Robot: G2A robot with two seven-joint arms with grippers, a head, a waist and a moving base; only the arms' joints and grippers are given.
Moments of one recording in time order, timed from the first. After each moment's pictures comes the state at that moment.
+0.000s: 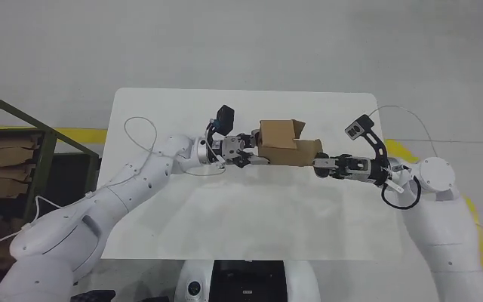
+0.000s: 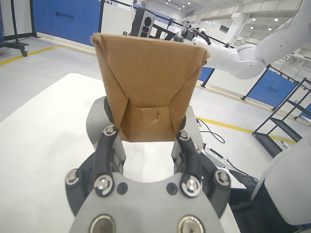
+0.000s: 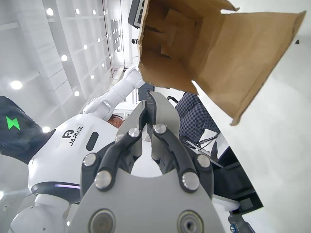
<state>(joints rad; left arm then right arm) 0.64 -1.06 -0.41 -1.10 0.84 -1.00 0.50 -1.19 -1.01 1.38 -1.50 0.59 -0.12 1.37</state>
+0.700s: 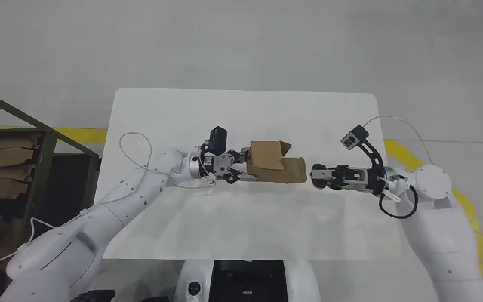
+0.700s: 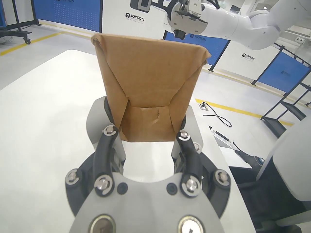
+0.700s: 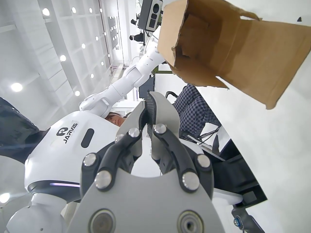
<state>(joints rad) 0.80 -1.02 -0.55 -1.12 1.10 -1.01 0.54 -1.25 -1.00 1.39 -1.53 0.59 -0.12 1.39</state>
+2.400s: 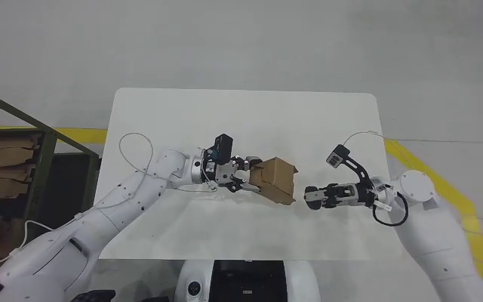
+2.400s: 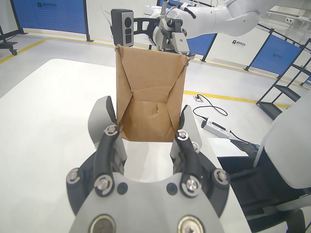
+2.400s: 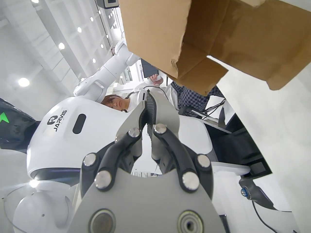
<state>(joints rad) 0.82 -0.98 -0.56 -1.24 1.14 -1.01 0.52 -1.23 -0.95 1.24 -1.43 0.64 -0.14 1.50</state>
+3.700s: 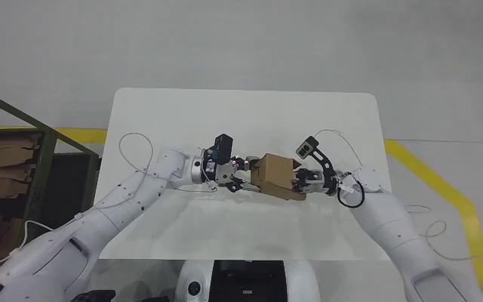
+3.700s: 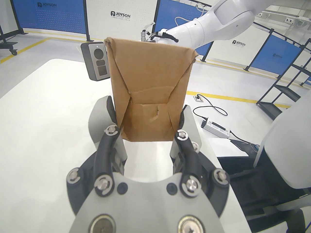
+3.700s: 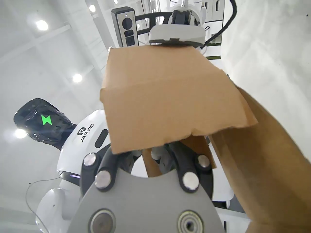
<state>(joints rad) 0.82 -0.98 -0.56 -1.24 1.14 -1.01 0.52 -0.96 -1.15 0.89 -1.00 0.94 -0.32 1.50</state>
